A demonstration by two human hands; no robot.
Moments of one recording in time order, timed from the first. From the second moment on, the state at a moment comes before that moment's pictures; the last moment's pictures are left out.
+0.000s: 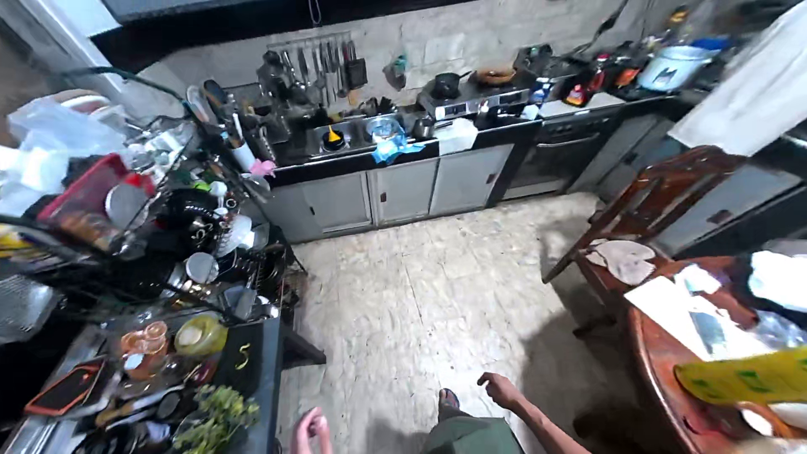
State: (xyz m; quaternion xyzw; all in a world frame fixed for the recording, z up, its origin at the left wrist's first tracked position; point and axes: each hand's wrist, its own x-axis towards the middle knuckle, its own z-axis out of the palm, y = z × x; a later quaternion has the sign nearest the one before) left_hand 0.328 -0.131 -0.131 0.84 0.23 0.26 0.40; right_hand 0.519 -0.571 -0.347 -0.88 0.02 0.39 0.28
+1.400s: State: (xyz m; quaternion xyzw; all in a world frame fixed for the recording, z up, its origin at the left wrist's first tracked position) left_hand 1.632 -0.489 -0.187 0.78 0.19 -0.04 0.59; right_hand 2.047 -0.655 -0.263 -0.44 0.30 0.23 0.82
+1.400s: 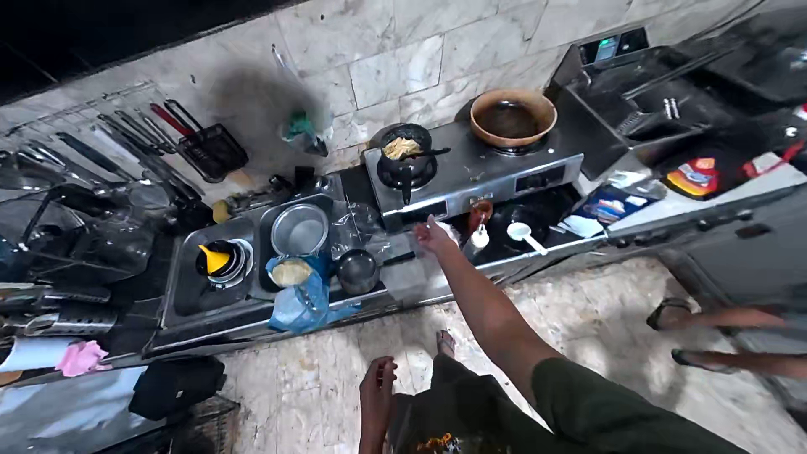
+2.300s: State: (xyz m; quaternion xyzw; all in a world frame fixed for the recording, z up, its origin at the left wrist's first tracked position) left_hand 2.065 -0.516 -0.125 0.73 0.19 -0.13 0.65; right_hand 2.082 -0.655 -0.186 -0.96 0.03 0.22 0.18
